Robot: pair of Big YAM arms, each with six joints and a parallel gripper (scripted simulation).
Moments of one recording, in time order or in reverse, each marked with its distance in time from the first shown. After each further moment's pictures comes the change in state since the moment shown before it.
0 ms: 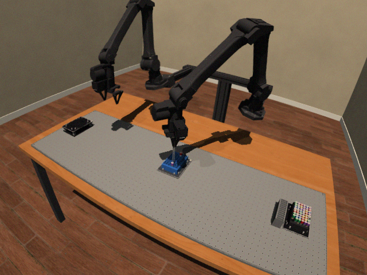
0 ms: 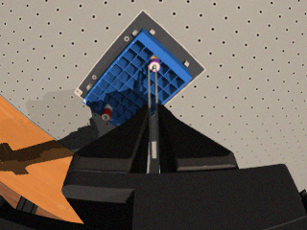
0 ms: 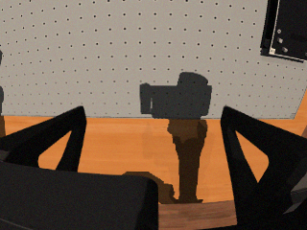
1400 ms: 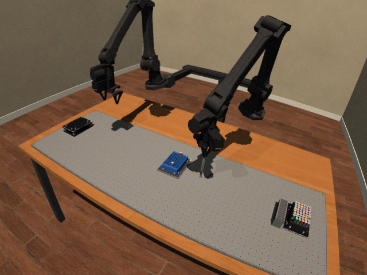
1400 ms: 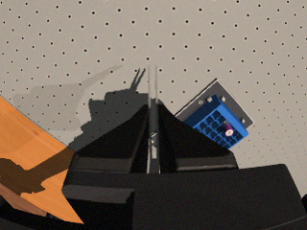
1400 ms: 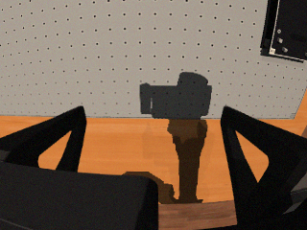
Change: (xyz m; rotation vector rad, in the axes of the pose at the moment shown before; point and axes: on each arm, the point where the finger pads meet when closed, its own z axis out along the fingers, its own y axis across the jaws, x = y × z) left arm -0.099 0.109 0.003 0.016 -0.004 0.016; right arm 0.000 0.000 0.000 0.000 0.000 0.000
